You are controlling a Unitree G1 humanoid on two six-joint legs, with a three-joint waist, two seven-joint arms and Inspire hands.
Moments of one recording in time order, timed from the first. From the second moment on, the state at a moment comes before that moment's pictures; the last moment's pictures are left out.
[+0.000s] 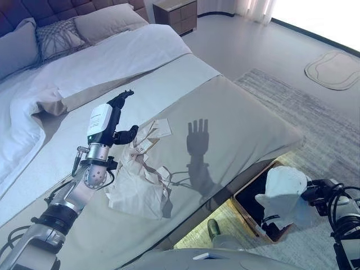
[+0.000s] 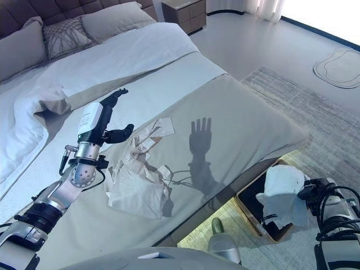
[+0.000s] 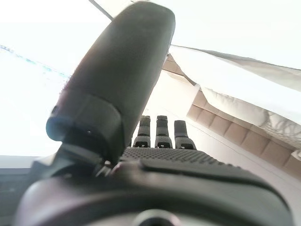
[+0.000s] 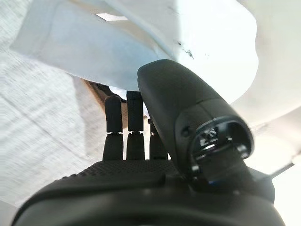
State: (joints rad) left arm -0.19 0.71 -0.32 0.28 0.28 -0.29 0.51; right arm -0.24 -0.76 0.02 1.10 -0.02 0.17 0.03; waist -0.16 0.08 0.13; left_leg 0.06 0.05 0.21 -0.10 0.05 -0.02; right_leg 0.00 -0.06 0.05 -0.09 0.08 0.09
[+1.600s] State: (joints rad) left arm -0.22 0.69 -0.39 0.24 0.27 -0.24 0.53; right arm -0.19 -0.78 -0.05 0.76 -0.08 0.01 -0.18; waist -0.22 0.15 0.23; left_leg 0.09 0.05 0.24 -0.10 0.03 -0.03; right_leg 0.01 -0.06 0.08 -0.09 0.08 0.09
